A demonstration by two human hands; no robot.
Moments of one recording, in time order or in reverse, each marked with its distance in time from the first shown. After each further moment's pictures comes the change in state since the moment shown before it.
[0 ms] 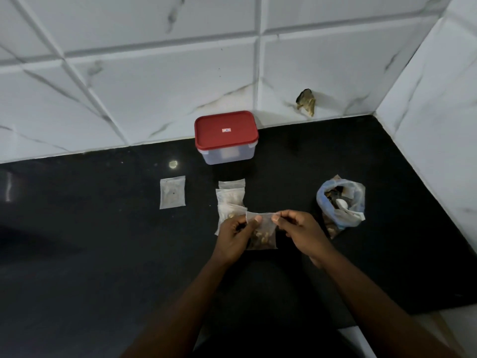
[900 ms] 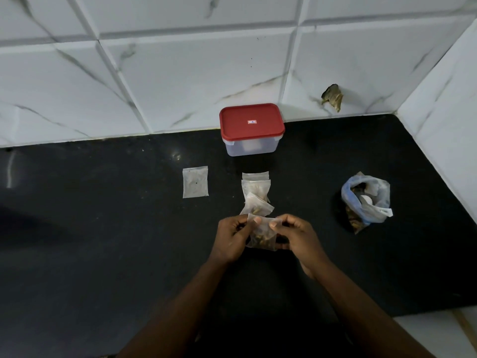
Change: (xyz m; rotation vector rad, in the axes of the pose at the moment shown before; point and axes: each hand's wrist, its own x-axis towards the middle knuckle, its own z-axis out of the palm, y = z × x) left_hand -0.028 -0.005 -0.067 0.027 0.003 -0.011; right_hand -0.027 -0.014 0.083 0.360 -0.010 0.088
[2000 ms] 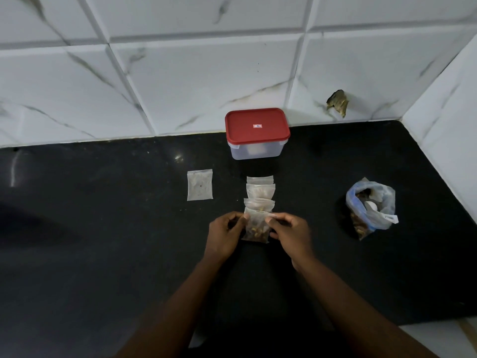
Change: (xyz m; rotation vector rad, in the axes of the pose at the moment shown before) left_hand 0.012 -0.010 -0.025 0.194 0.131 -0.117; right_hand 0.042 0.025 0.020 -0.094 0.247 -0.078
